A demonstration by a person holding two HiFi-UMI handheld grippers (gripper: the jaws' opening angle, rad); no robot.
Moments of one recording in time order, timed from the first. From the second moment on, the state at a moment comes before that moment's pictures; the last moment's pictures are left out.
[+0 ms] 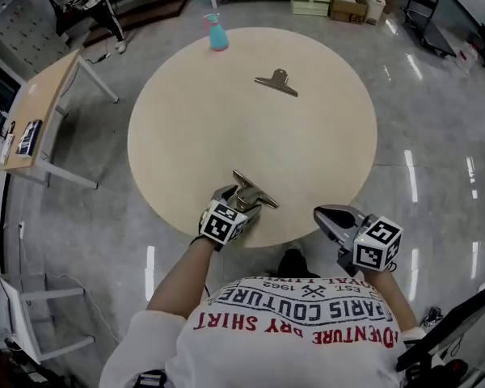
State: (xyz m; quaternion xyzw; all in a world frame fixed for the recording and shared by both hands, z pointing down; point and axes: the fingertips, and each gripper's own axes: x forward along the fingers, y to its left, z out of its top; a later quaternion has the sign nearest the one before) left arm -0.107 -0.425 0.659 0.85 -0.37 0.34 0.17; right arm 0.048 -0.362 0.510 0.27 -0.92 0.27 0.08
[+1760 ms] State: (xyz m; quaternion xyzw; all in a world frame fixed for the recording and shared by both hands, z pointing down) left arm -0.133 -0.329 0.405 0.91 -0.41 0.09 0.06; right arm -0.018 -0.341 0.426 0.24 -0.96 0.14 0.06
